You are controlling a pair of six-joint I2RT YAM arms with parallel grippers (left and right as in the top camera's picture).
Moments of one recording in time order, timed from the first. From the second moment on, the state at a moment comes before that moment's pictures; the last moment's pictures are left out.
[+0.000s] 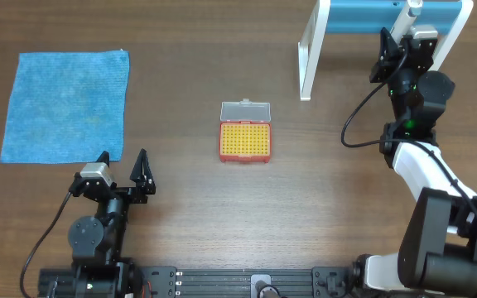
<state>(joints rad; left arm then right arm) 0.03 0.01 0.01 -0.07 0.08 -0.28 -0.21 1.60 0.77 0.85 -0.31 0.02</state>
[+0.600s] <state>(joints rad) 0.03 0.01 0.01 -0.07 0.08 -0.28 0.51 1.61 0.44 1.45 -0.46 0.04</state>
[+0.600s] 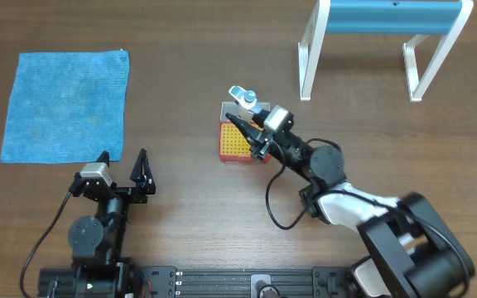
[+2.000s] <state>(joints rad) 0.03 0.01 0.01 -0.07 0.08 -0.28 0.52 1.83 0.44 1.45 -0.37 0.04</state>
